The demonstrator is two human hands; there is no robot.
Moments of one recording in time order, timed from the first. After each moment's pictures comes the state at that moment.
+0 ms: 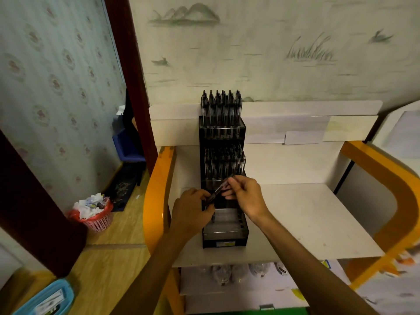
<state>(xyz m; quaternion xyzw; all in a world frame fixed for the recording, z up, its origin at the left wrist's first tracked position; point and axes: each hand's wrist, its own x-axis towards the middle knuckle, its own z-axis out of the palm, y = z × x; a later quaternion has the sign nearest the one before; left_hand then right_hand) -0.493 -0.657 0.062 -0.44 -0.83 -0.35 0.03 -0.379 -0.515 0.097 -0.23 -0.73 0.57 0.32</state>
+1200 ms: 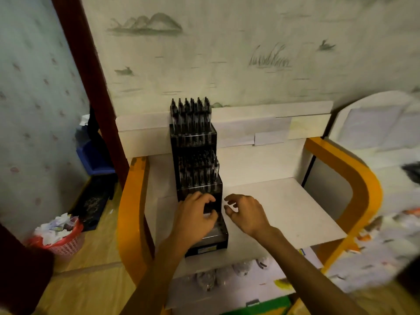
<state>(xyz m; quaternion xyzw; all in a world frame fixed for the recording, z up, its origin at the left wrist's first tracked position) -0.454 -0.622 0.083 -0.54 -0.78 -0.33 0.00 -0.316 -0.495 0.080 -0.33 -0.91 0.17 0.19</state>
